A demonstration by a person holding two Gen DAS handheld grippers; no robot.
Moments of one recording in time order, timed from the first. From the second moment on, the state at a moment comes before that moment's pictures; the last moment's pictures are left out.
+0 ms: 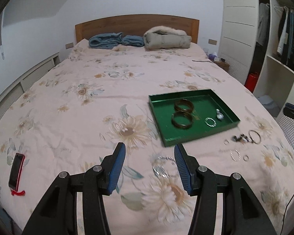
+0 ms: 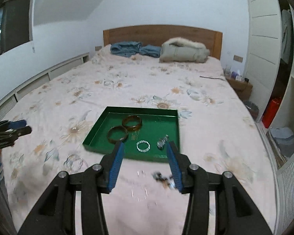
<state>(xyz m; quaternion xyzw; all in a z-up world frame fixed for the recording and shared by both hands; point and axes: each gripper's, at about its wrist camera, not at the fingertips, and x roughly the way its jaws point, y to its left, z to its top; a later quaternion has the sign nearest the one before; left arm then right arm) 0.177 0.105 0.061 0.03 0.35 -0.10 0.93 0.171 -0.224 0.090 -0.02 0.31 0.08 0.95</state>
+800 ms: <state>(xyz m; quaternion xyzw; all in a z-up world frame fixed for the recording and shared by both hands) 0.175 -0.019 -0.056 0.04 0.45 -0.22 0.87 0.129 -0.272 -0.049 -0.03 0.38 0.15 0.91</state>
